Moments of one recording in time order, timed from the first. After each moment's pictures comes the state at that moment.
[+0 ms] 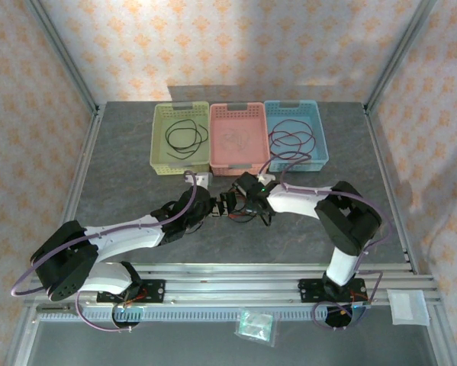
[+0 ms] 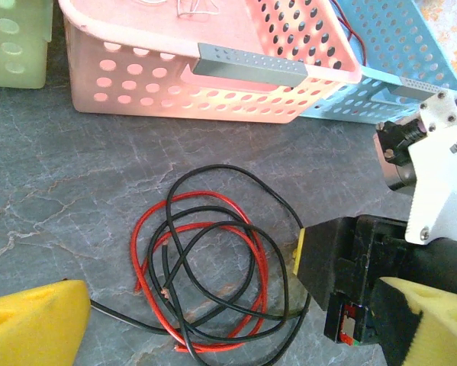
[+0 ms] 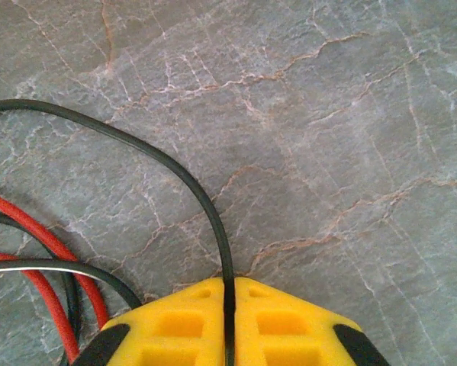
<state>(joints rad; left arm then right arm) -0.79 1.31 0.58 0.16 -0.22 -0.74 0.78 1.75 0.97 -0.48 0.35 0.93</state>
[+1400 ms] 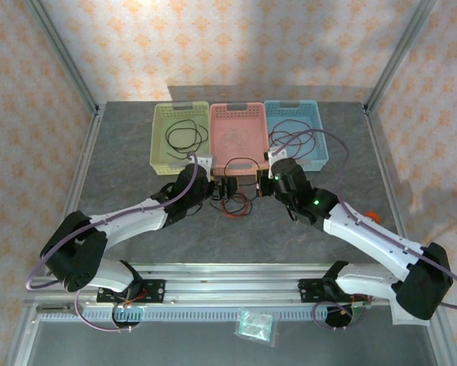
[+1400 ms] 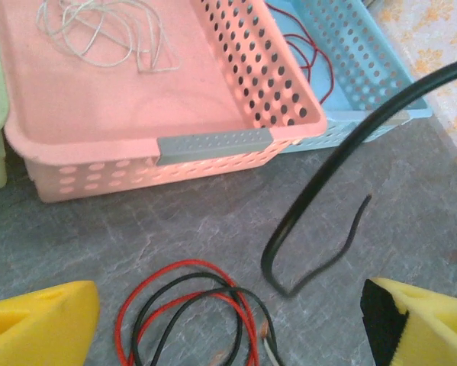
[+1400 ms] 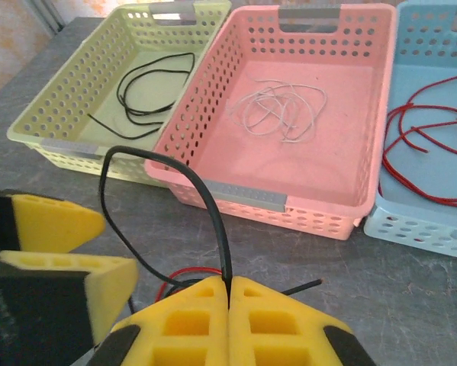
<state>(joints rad) -0.64 1.41 0.74 0.16 -0.02 -0.57 0.75 1.12 0.87 -0.28 0.23 0.34</state>
